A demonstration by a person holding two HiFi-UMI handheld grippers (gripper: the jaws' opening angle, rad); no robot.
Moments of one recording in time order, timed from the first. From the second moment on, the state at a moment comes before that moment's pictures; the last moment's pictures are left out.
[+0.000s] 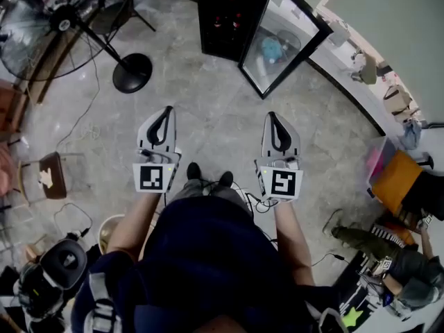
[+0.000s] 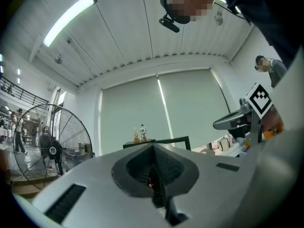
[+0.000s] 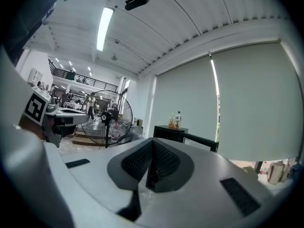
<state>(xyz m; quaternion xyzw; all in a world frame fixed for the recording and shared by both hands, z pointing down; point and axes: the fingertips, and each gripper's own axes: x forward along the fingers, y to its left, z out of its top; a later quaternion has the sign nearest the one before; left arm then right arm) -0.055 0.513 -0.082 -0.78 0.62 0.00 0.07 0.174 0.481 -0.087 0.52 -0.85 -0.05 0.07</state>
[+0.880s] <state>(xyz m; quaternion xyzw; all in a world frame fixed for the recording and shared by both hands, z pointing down) -0.044 0.498 -0.074 -0.80 0.60 0.00 0.05 0.174 0.472 -0.075 0.51 -0.86 -0.03 0.08</state>
